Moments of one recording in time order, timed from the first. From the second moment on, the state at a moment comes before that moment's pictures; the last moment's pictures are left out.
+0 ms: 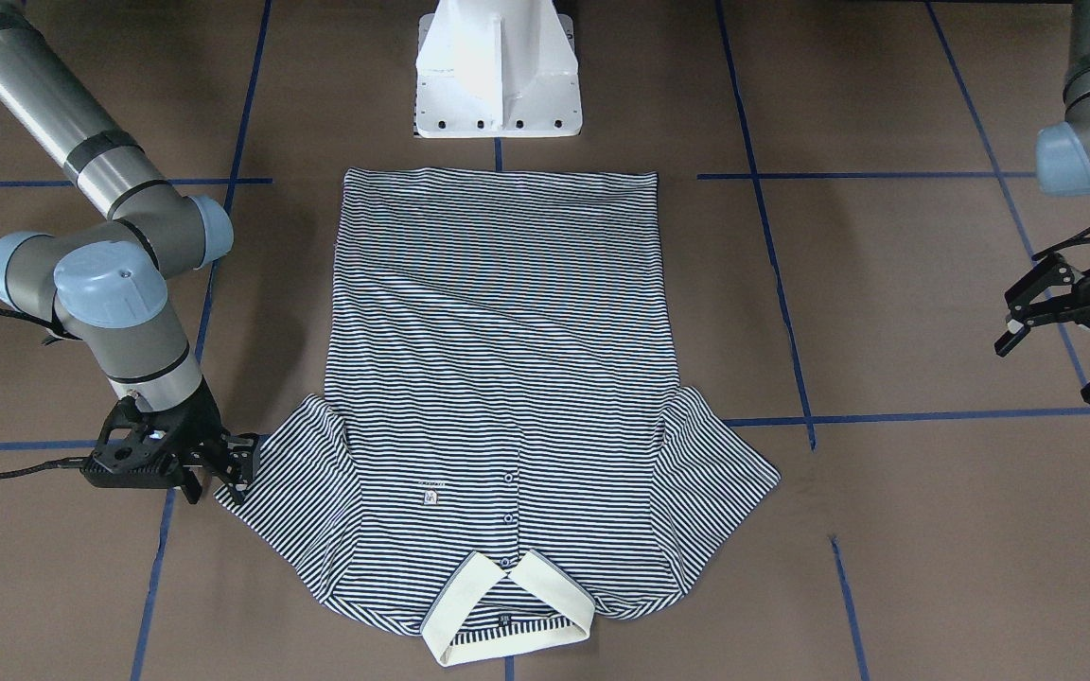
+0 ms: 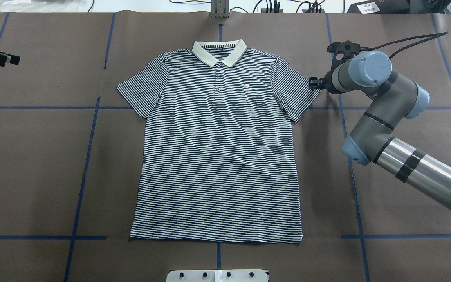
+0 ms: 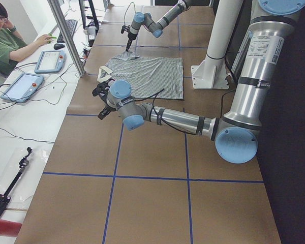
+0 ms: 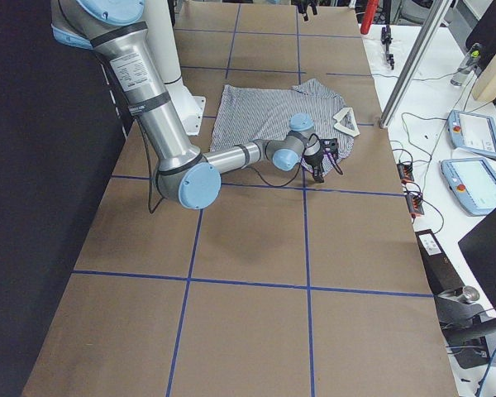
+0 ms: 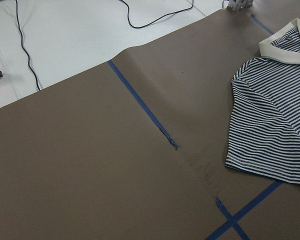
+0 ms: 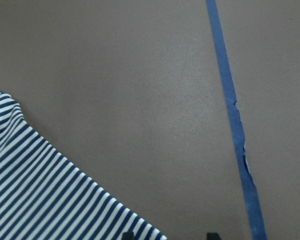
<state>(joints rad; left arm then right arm) -1.26 -1.77 -1.54 -2.45 -2.30 -0.36 0.81 -1.08 1.28 -0.92 1.74 1.10</state>
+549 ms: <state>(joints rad) -1.26 -1.77 -1.54 -2.45 -2.30 -0.35 0.81 -1.08 1.28 -0.92 1.73 1.11</state>
